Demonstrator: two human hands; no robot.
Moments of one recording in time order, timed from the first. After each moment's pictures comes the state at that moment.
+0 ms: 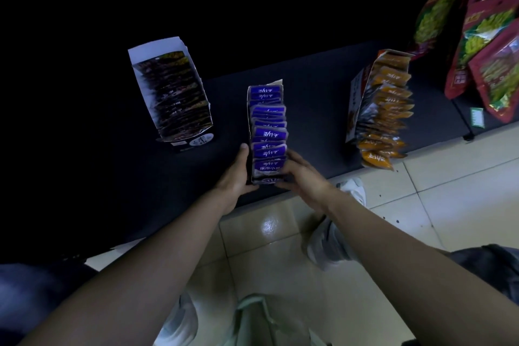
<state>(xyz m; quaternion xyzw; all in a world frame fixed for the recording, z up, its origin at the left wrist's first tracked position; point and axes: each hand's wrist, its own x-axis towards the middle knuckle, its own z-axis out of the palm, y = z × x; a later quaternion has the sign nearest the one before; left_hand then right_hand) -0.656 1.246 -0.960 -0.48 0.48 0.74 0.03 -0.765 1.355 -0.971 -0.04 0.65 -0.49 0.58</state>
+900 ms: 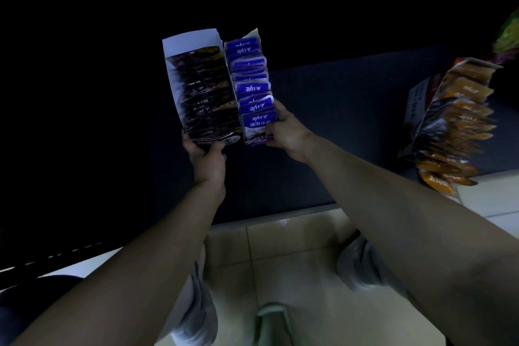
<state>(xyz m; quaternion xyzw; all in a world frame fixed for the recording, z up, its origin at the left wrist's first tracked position) -0.600 1.160 -1.006 -0.61 0.37 0.63 -0.30 -0.756 1.204 -0.975 -0.18 0.66 -0.42 0.59</state>
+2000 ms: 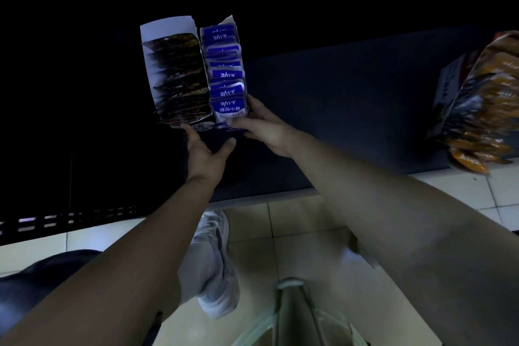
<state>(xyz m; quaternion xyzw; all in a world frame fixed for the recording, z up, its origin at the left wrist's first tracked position) -0.519 1.156 -0.988 -0.62 0.57 0.52 -0.15 -0.672 1.184 -0.976 -0.24 0.59 -0.41 0.65</state>
